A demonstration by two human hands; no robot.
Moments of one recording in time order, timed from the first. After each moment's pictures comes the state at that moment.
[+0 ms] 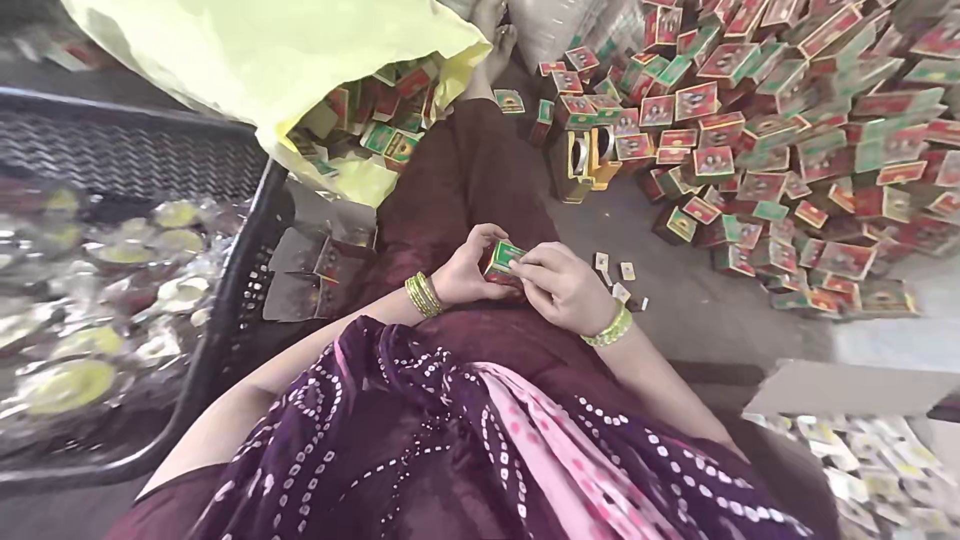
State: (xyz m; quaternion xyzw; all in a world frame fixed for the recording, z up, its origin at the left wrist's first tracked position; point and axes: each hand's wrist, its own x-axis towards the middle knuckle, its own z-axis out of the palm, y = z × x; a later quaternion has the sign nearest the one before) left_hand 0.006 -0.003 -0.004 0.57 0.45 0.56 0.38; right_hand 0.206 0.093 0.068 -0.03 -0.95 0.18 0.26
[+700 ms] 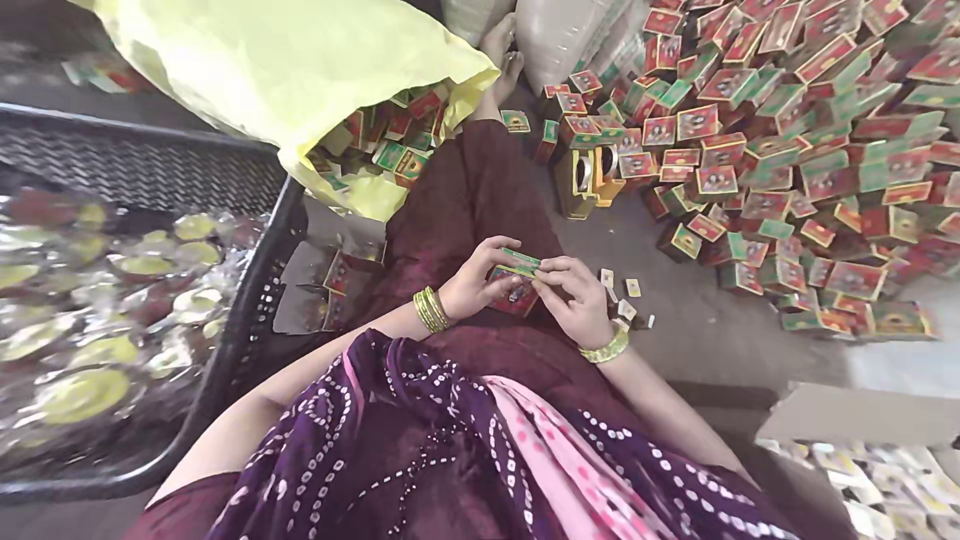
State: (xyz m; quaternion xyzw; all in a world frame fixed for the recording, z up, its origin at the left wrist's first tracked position) left_hand 0.000 0.003 -0.010 0.63 0.46 0.57 0.27; right_hand 0.211 0.096 0.031 -0.15 -0.85 0.33 0.39
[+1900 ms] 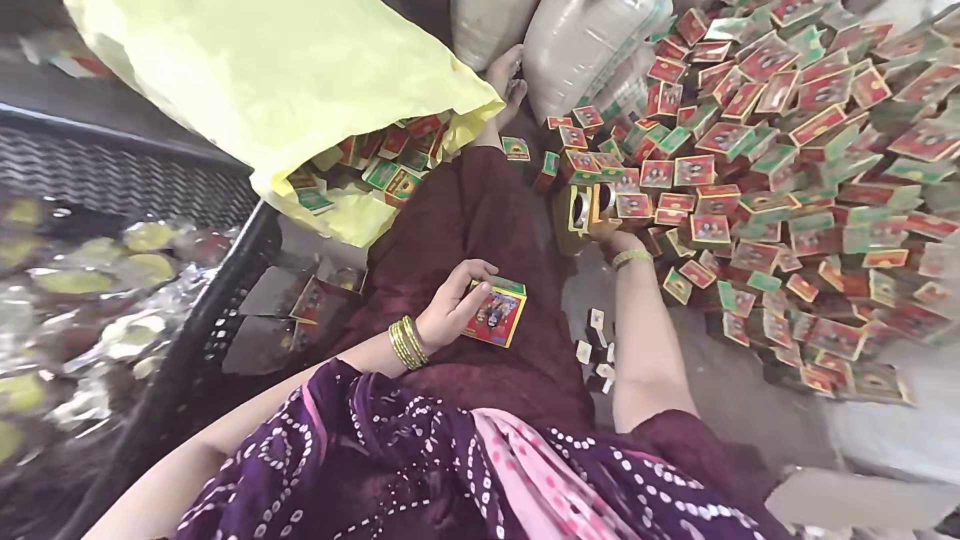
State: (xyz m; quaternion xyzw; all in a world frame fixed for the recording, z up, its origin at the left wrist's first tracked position) left_hand -0.019 0.024 -0.018 0.53 0.49 0.63 0.29; right_hand 0.191 0.363 0.006 -0.69 -0.61 0.38 0.10
